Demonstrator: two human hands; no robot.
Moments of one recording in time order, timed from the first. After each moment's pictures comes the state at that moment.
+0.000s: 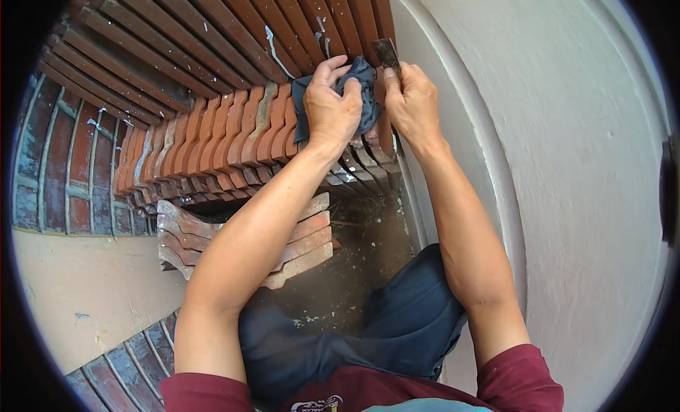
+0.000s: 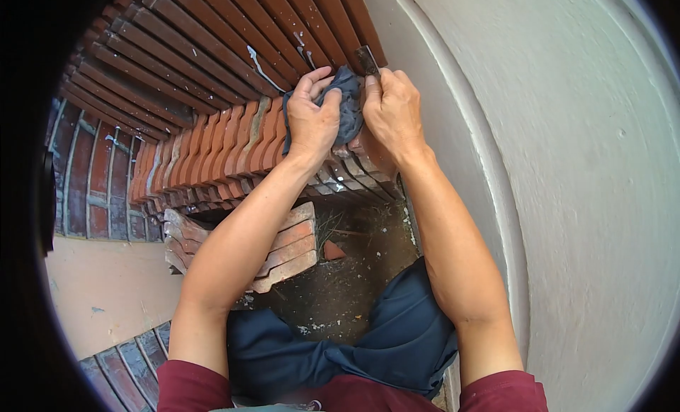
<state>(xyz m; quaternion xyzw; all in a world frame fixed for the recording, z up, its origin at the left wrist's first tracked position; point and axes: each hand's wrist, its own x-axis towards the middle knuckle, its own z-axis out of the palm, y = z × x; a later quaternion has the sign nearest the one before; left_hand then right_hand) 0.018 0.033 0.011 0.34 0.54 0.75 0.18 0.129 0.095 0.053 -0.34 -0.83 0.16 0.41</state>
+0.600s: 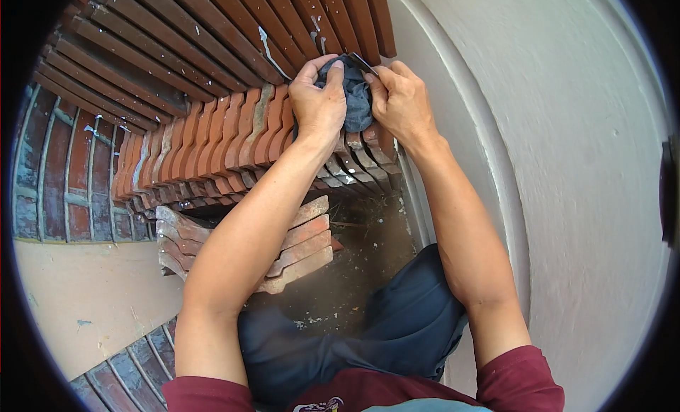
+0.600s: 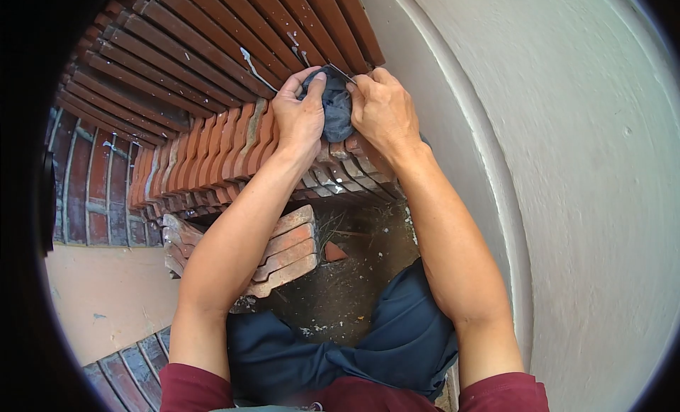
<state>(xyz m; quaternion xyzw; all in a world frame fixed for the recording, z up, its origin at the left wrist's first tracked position) 0.006 0.040 0.014 0.23 0.50 0.80 0.23 0.124 0.096 0.047 -0.31 -0.88 0.09 0.36</state>
